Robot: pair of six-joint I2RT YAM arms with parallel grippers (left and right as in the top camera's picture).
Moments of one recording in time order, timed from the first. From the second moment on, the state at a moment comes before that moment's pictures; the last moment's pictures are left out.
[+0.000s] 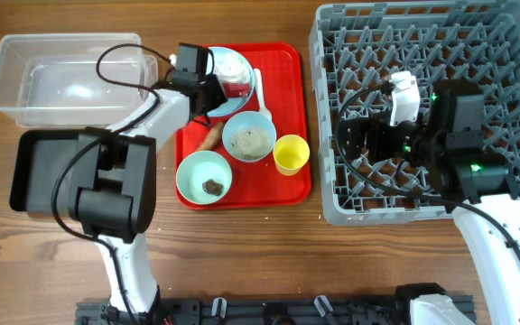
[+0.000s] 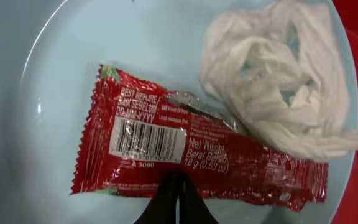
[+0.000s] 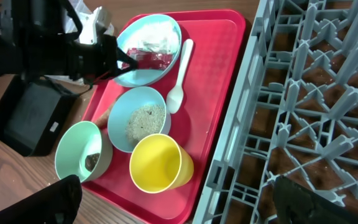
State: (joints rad) left arm -0.23 2.09 1.37 -0.30 0.05 -0.59; right arm 0.08 1.17 1.03 -0.65 -0.50 0.06
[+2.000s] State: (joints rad) left arm 0.21 1.91 1.52 -0.62 -0.06 -0.43; right arm 0.08 1.17 1.03 -0.64 -0.50 0.07
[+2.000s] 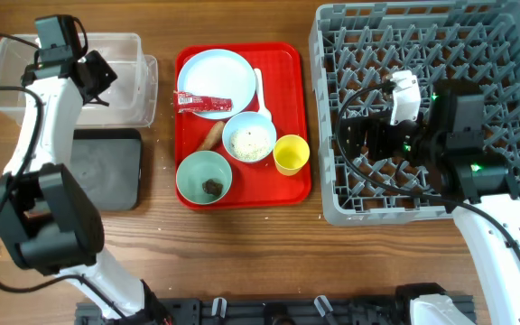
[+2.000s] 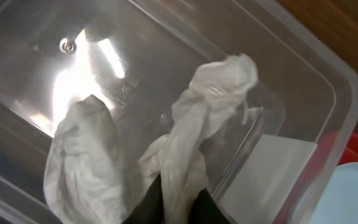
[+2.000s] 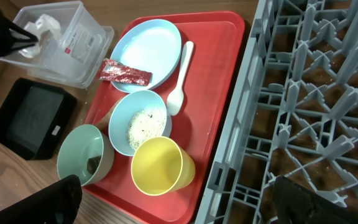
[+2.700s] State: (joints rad) left arm -0.11 1.85 1.99 -1.29 0.05 -0.22; right arm 0.08 1.17 1.03 -0.62 -0.50 0.09
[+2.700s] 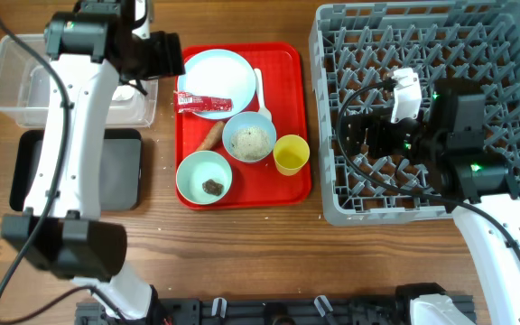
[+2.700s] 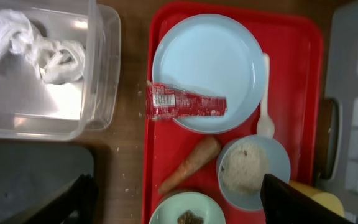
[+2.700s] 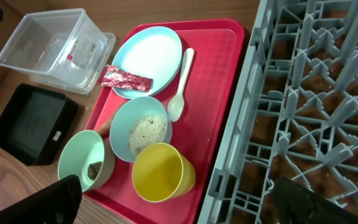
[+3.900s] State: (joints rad) left arm -0.24 2.40 2.00 -1.07 -0.07 0.52; right arm 0.08 1.18 1.03 -0.66 -0.50 0.09
